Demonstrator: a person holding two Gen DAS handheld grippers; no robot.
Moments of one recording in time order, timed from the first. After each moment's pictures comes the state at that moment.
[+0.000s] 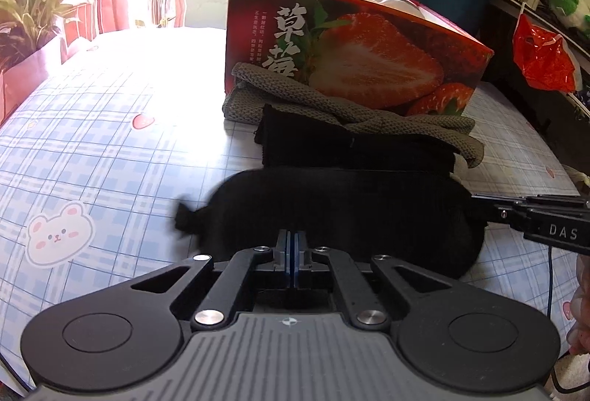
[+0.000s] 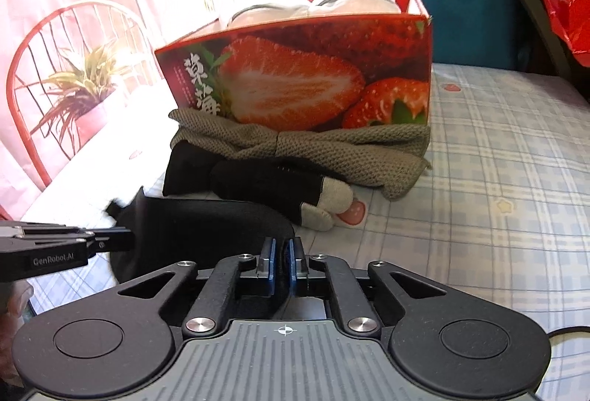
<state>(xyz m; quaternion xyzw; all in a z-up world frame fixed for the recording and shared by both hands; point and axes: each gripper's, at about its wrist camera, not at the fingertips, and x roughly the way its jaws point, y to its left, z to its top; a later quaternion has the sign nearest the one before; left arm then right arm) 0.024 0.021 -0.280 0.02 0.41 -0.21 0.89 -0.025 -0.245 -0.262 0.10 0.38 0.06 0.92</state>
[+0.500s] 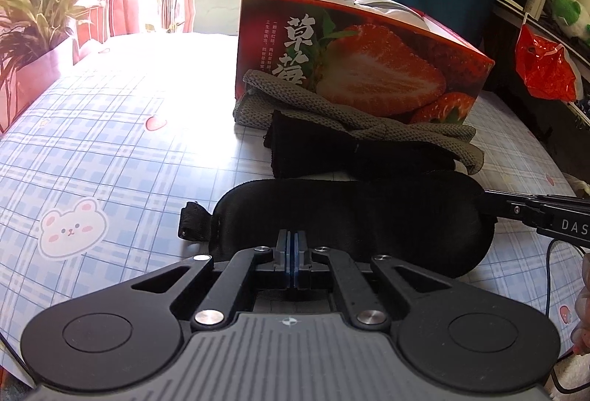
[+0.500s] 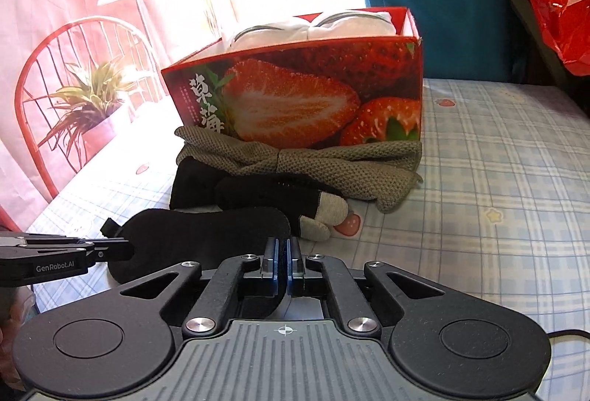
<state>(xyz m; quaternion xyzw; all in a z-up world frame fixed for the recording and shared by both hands) 0.018 0.027 -0.273 0.02 0.40 -0.19 0.90 -0.036 -0.245 -0.251 0.11 0.35 0.06 0.93</state>
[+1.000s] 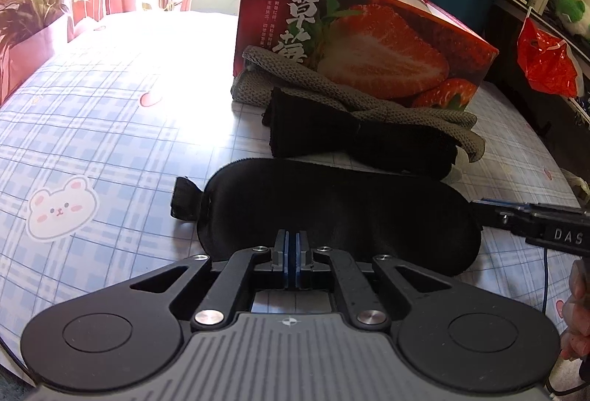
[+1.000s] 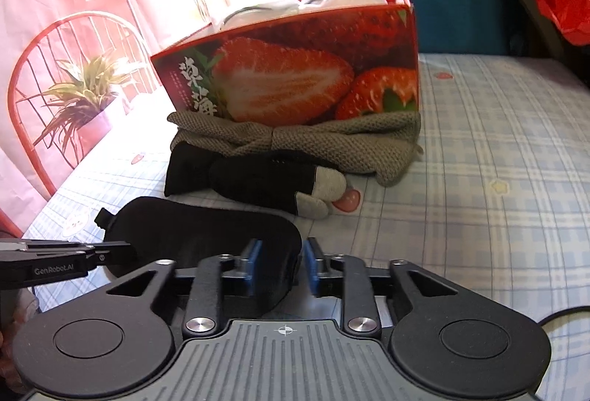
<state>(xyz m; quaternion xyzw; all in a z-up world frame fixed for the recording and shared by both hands) 0.022 0.032 -0.281 0.00 0.43 -0.20 0.88 -0.035 -0.245 -0.266 0.13 0.38 0.05 0.91</state>
